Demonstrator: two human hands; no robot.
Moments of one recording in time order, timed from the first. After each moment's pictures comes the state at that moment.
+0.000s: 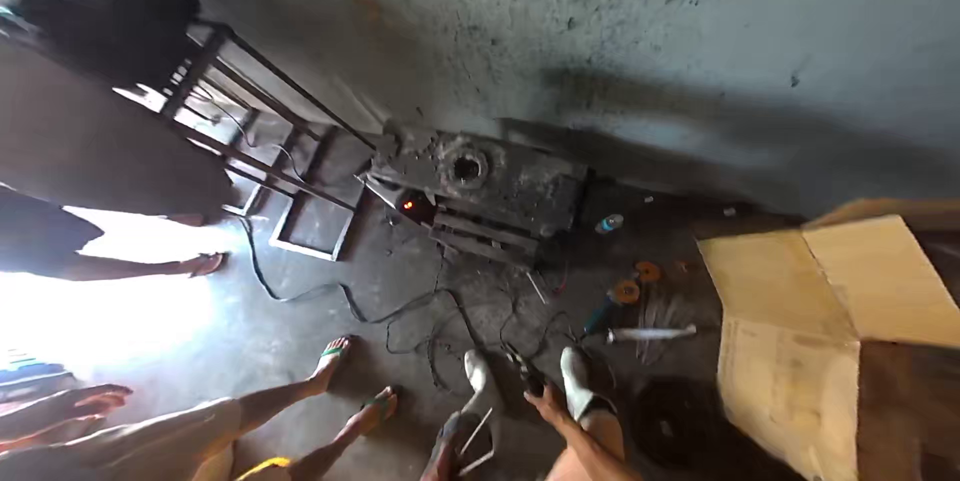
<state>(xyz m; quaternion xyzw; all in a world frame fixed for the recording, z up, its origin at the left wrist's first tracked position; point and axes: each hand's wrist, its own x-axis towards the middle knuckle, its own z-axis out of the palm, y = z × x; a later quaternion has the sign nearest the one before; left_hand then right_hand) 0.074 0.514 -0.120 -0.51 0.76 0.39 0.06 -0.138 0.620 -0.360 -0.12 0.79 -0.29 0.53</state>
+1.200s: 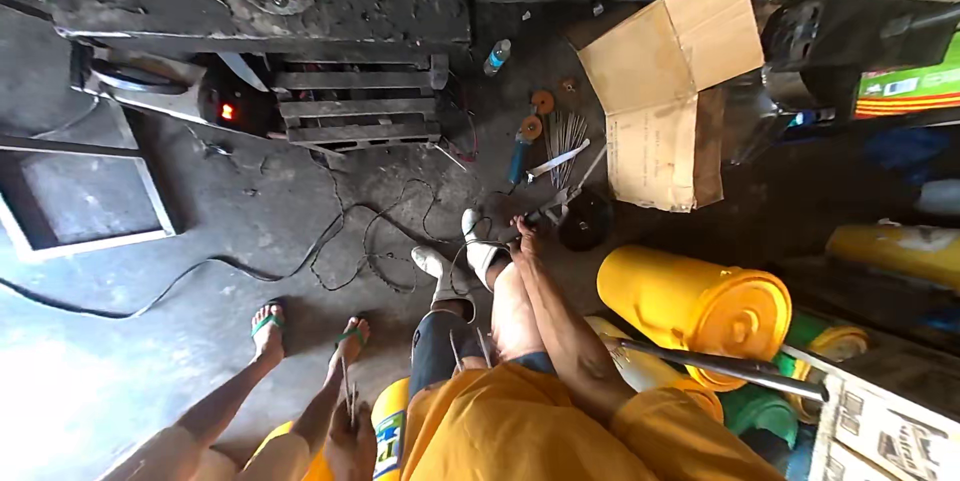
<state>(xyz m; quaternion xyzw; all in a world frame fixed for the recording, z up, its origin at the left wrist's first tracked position) 0.278 0.409 -0.146 -0.56 0.74 0.36 0.09 -0.119 0.604 -0.310 0.44 0.48 -0.74 0.13</state>
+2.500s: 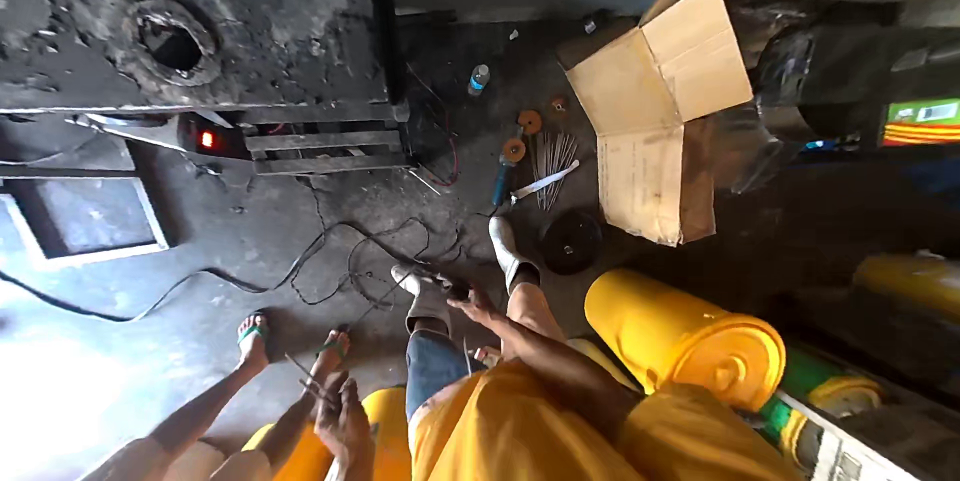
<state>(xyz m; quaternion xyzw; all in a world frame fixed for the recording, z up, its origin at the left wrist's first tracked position) 0.084 0.502 -0.142 -0.65 0.62 0.43 -0.08 -0.123 0.663 -0.306 0.01 0.71 -0.47 0.53</state>
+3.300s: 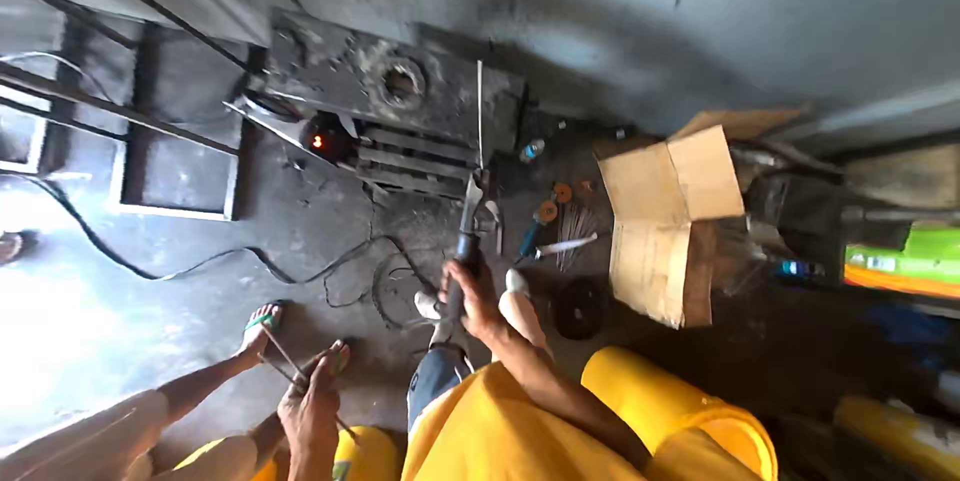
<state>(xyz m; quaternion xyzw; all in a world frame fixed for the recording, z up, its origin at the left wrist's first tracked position) 0.130 0.376 -0.056 -0.65 0.46 0.56 -0.22 -0.122 0.473 -0.057 0.06 0.50 -0.76 0.41</state>
